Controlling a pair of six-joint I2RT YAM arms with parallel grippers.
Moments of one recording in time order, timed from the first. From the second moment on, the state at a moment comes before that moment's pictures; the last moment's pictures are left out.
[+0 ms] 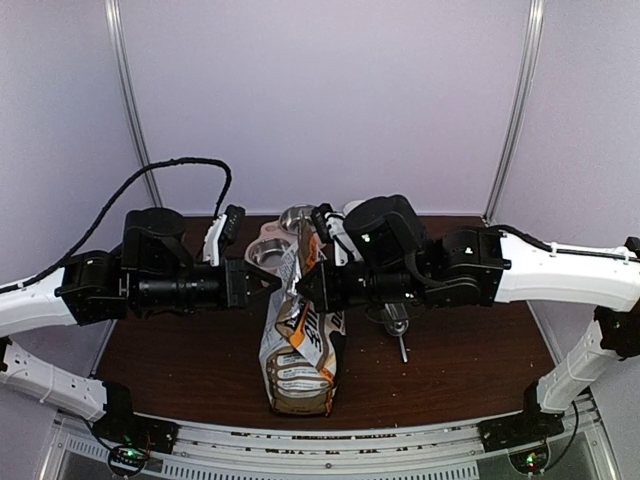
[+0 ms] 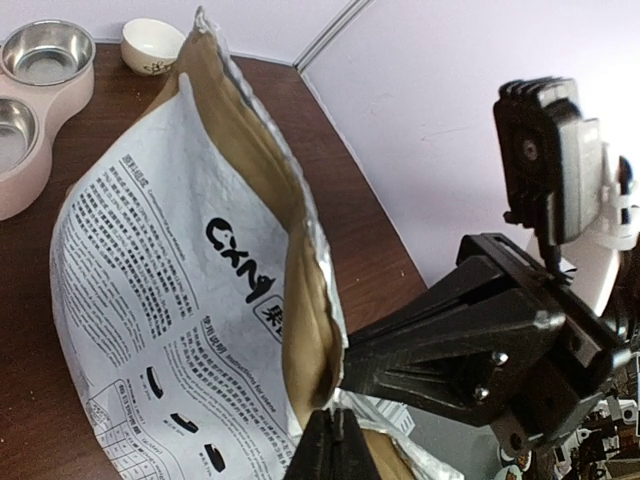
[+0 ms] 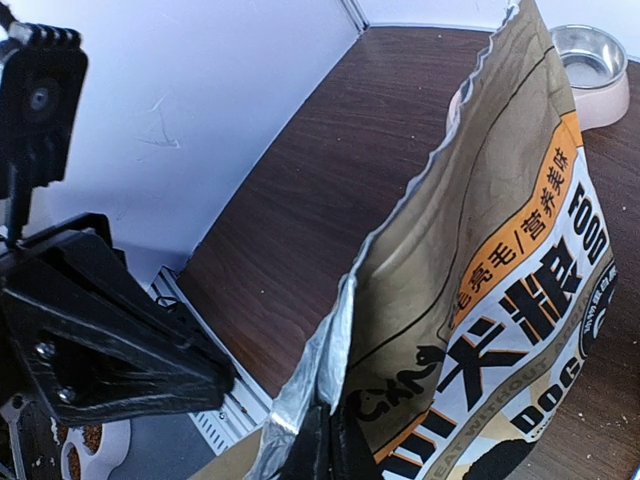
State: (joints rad) left arm -1.15 1.05 1.01 -0.34 -0.07 -0.82; right arm 1.25 1.53 1.44 -0.43 0.19 0.71
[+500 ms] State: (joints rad) left arm -1.15 1.01 1.01 -0.34 -0.08 -0.82; right arm 1.24 1.52 1.42 -0.39 0.15 0.71
